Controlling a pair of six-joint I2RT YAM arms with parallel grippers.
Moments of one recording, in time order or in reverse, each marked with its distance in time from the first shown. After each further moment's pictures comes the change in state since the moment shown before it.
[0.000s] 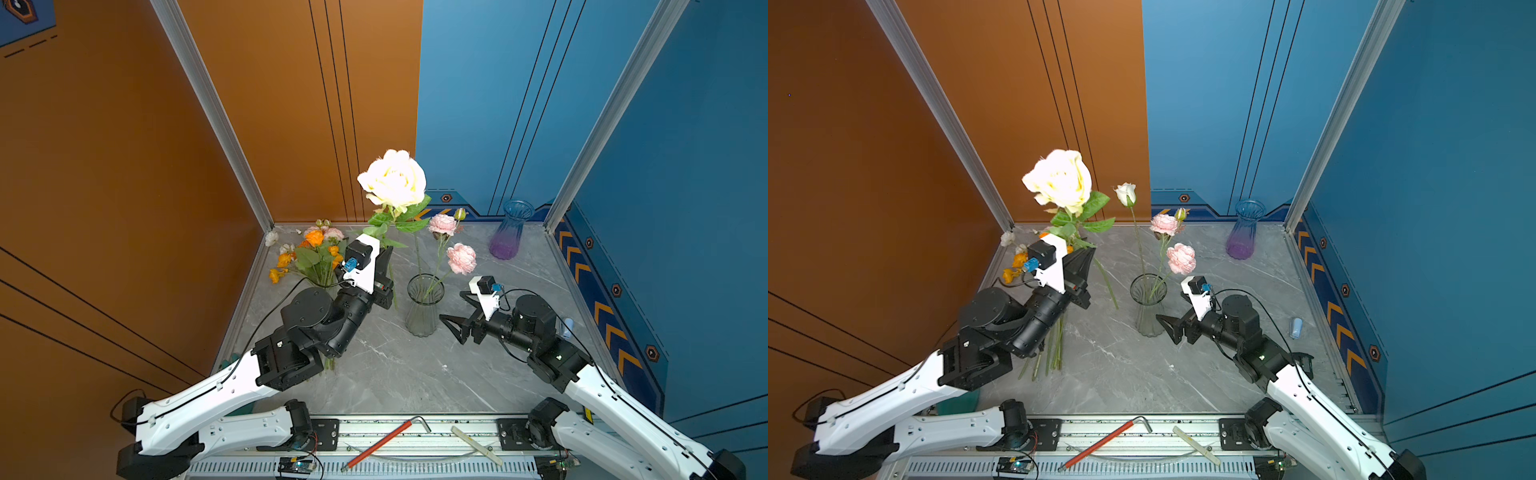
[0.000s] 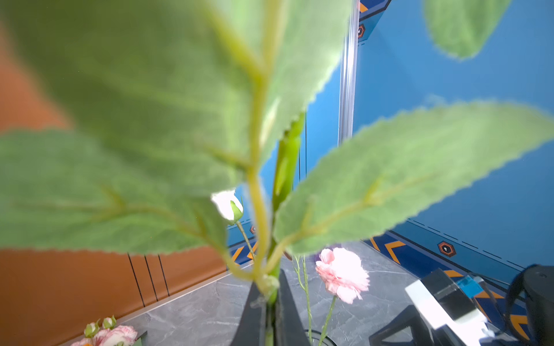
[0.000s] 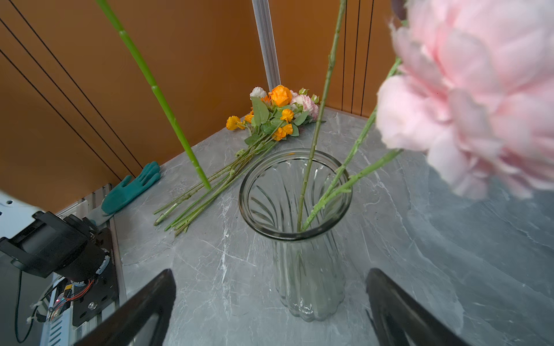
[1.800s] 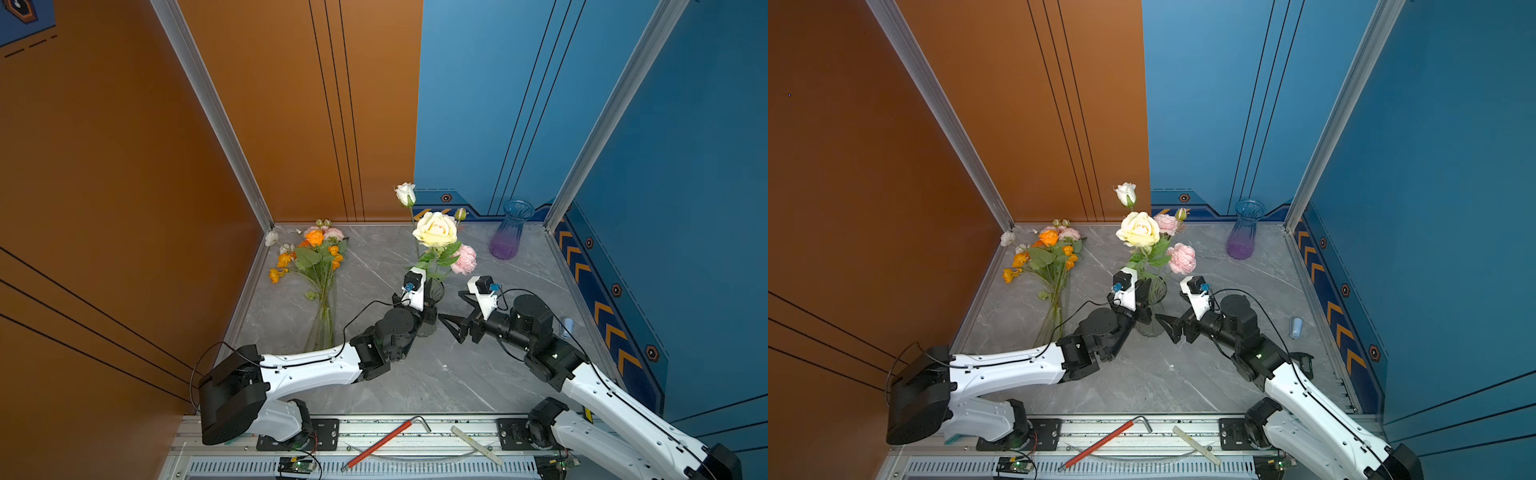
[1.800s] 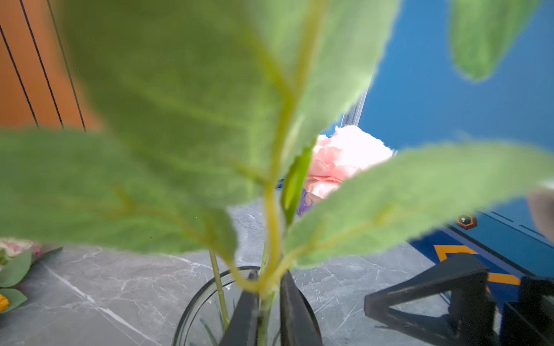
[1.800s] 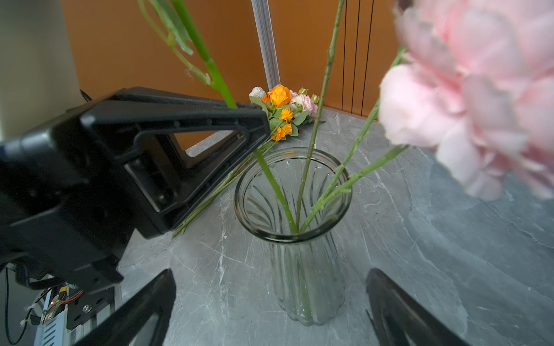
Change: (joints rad) left arm 0.031 0.427 -0.397 0.605 -0.027 -0.326; right arm -0.006 0.025 -0.021 0.044 -0.002 0.000
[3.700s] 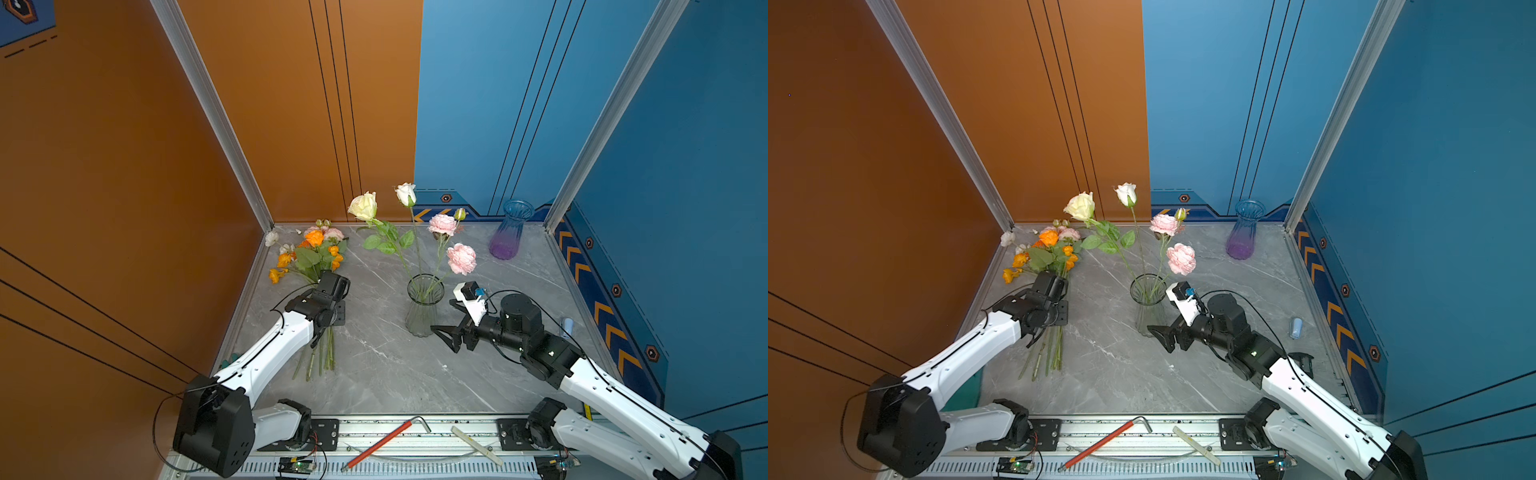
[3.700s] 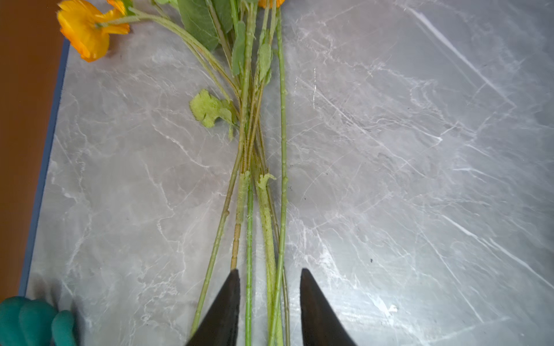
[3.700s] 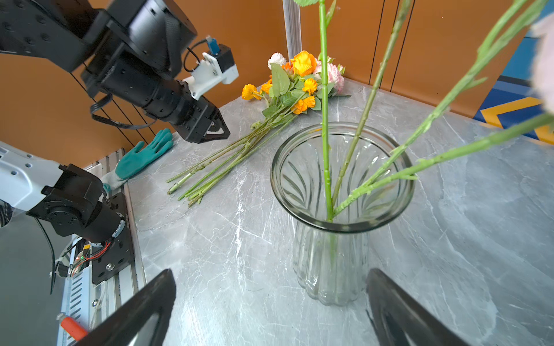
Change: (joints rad) left arm 0.751 -0.100 0.079 -1.315 0.330 -0.220; right arm 0.102 0.045 0.072 -0.142 0.022 -0.050
